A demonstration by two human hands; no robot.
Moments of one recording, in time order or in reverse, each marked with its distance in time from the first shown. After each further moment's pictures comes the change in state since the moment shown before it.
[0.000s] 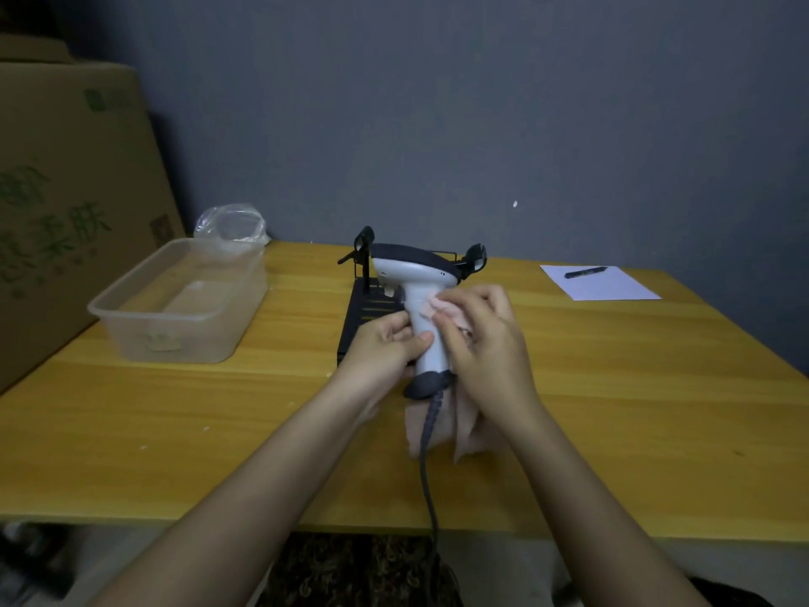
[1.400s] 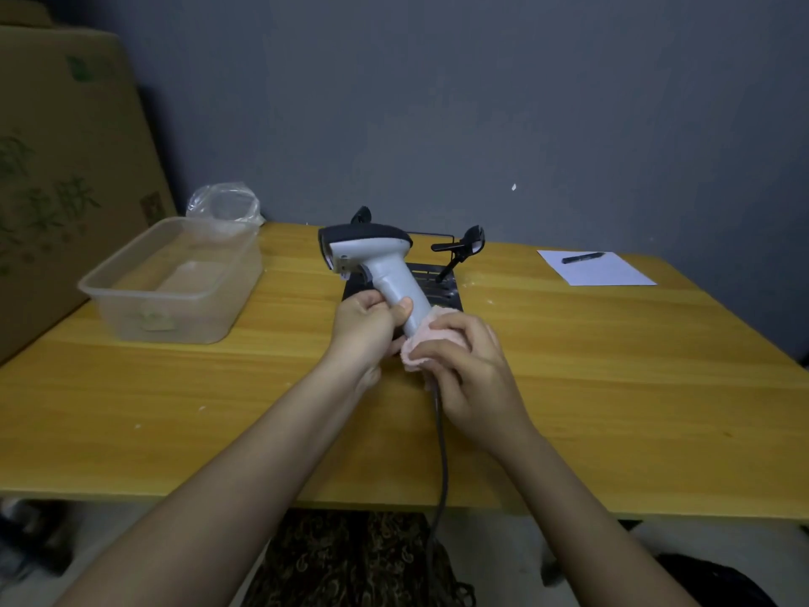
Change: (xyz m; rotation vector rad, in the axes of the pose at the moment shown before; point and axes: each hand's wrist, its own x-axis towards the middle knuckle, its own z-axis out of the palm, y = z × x) left_hand 0.010 0.001 0.002 -0.157 0.311 -0.075; right_hand -0.045 0.014 0.003 -0.058 -0.185 -0.184
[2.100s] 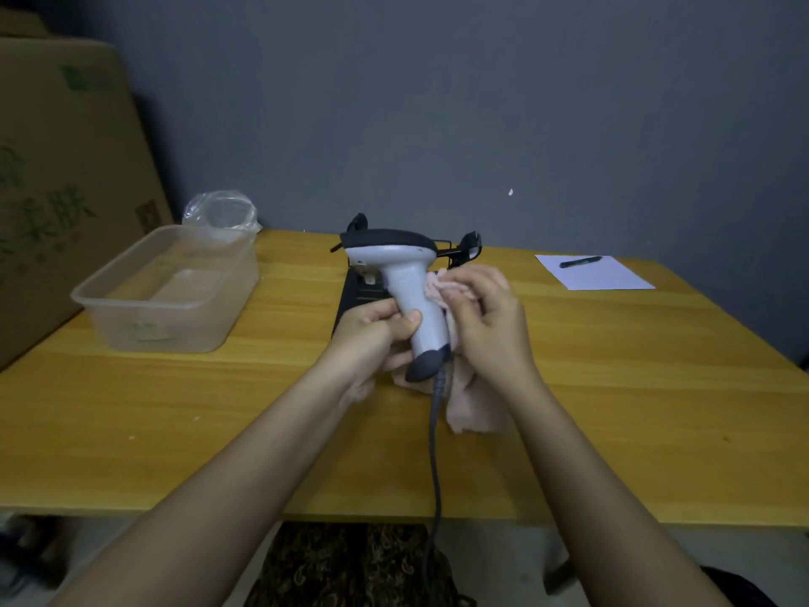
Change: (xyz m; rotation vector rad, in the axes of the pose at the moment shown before) left_hand -0.002 -0.001 -0.005 0.014 -0.254 0.005; right_hand 0.056 0.006 -0.014 0.294 0.202 0.256
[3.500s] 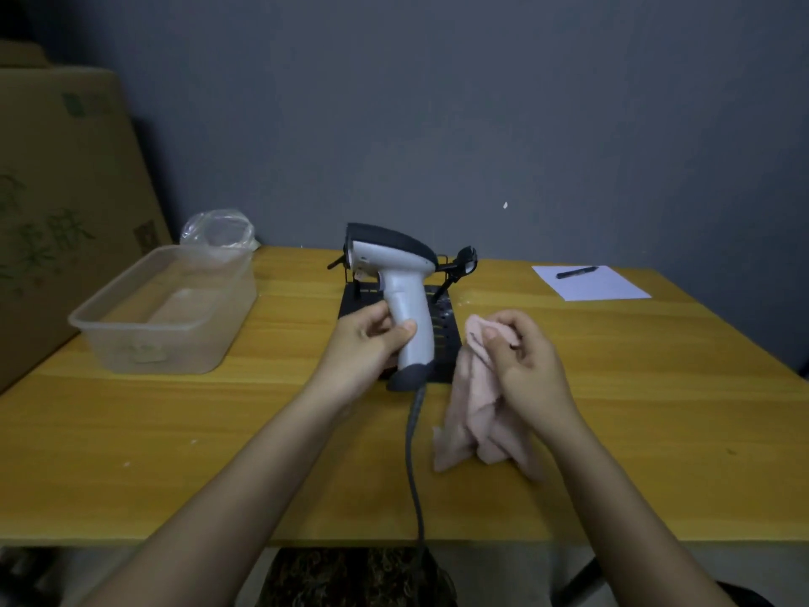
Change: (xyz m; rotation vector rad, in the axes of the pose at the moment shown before) left_hand 0.004 0.003 -0.007 0.295 0.004 0.220; right_hand -0.023 0.015 -0.034 0.037 -0.037 0.198
